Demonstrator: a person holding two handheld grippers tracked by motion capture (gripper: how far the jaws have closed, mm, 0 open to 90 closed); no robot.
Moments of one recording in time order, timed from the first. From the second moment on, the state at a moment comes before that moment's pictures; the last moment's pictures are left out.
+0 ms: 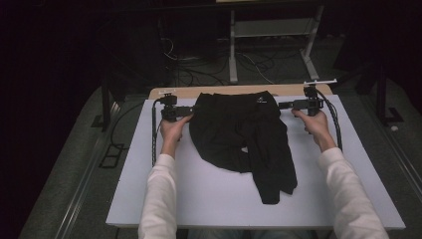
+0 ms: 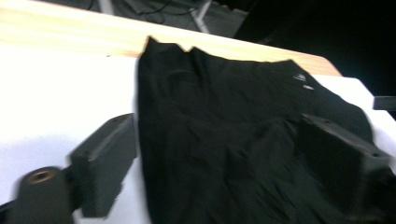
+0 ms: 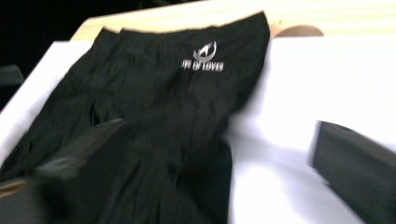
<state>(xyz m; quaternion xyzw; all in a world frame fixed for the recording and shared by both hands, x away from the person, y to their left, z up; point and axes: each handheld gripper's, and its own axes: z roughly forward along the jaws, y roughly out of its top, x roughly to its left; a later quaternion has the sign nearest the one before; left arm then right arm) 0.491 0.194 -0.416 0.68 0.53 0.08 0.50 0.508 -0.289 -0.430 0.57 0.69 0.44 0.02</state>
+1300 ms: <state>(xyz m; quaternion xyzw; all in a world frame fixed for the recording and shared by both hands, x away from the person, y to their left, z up) 0.378 0.126 -0.413 0.75 0.38 0.02 0.54 0.340 -0.308 -0.431 0.50 0.72 0.47 0.01</state>
